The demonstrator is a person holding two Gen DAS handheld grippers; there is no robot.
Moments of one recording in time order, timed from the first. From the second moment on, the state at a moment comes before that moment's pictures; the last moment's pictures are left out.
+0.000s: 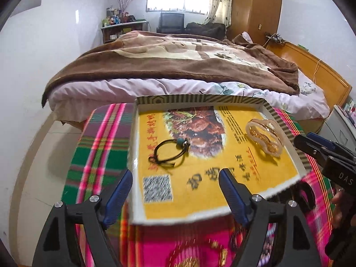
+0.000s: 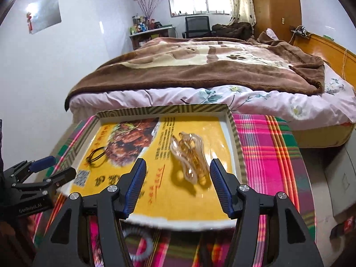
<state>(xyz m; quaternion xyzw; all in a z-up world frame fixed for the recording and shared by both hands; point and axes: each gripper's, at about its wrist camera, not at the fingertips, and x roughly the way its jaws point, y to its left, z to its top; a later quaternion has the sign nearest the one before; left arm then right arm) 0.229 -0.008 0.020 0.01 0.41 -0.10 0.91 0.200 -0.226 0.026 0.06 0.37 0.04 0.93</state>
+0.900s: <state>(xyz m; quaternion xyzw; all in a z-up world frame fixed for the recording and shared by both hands) 0.107 0.059 -0.016 -0.05 0.43 -0.09 0.90 0.083 -0.161 -0.030 0.00 0.42 0.15 0.90</state>
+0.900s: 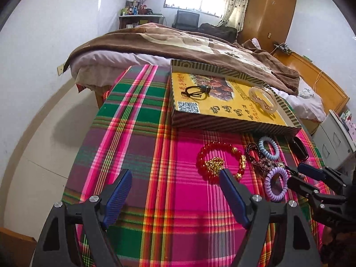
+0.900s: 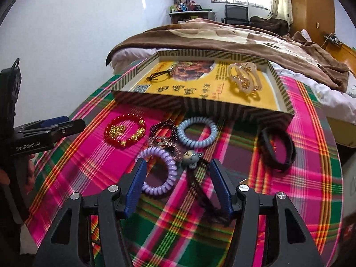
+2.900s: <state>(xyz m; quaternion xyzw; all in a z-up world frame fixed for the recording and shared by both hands) 0.136 -0.088 -0.034 0.07 0.45 -0.20 0.87 0.024 -0.282 -0.017 0.12 0.37 0.08 0.92</state>
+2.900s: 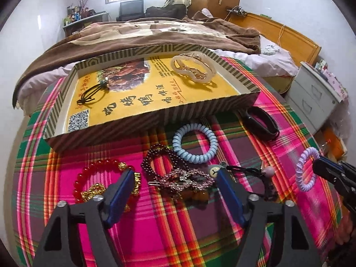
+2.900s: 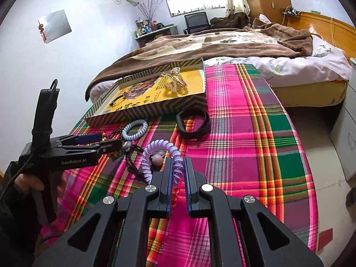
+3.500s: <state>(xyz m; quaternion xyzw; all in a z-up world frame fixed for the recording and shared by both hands) 0.124 -0.076 -0.024 0.06 0.43 -0.22 0.87 0.026 -0.282 -0.019 0.12 0.37 0.07 0.92</state>
